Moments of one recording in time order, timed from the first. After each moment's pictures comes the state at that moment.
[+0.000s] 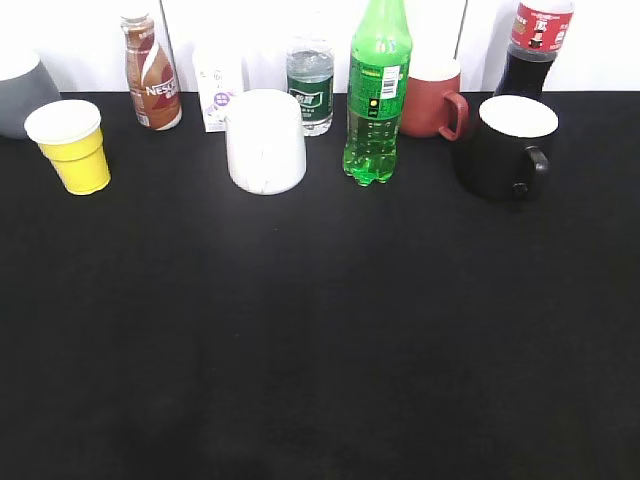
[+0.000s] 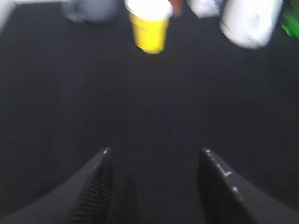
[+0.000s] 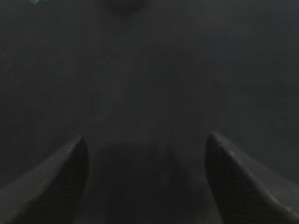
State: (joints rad) left arm -0.01 0.01 -0.52 -0.08 1.06 0.03; right arm 0.07 0.04 -0.51 -0.01 1.04 0.02
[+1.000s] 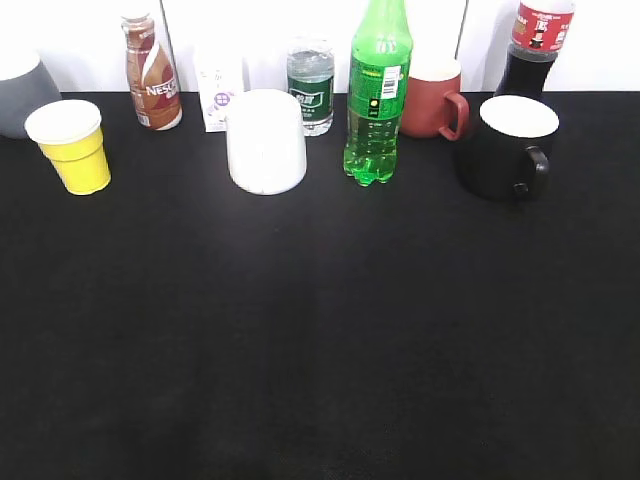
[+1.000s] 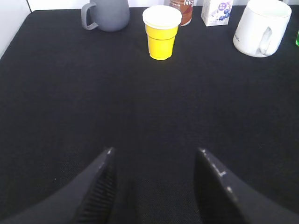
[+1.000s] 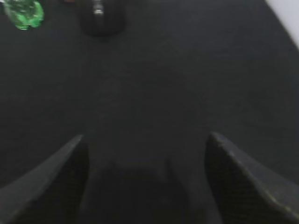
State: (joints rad) left arm 0.02 -0.01 -0.52 -0.08 1.06 0.03; right arm 0.03 -0.01 -0.51 0.02 1.04 0.02
